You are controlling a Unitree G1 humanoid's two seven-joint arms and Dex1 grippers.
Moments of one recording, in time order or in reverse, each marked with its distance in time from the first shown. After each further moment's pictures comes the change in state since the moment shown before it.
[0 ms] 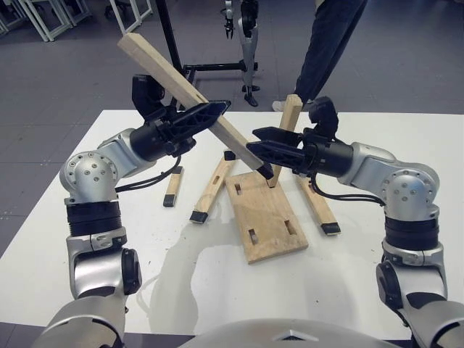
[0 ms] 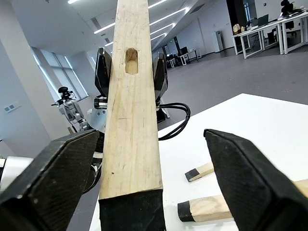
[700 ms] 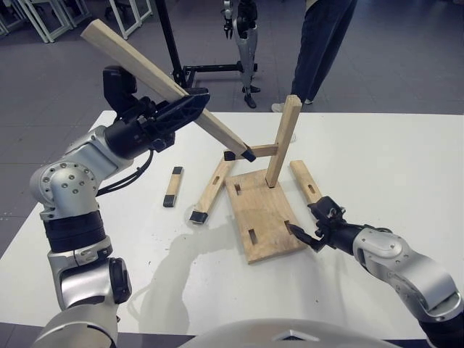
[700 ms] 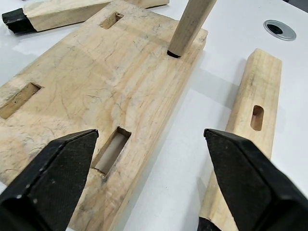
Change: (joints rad) left arm 0.076 0.052 0.073 -0.171 0.047 -0.114 0.129; right arm 0.592 -0.275 0.314 -0.391 -0.631 -0.129 -0.369
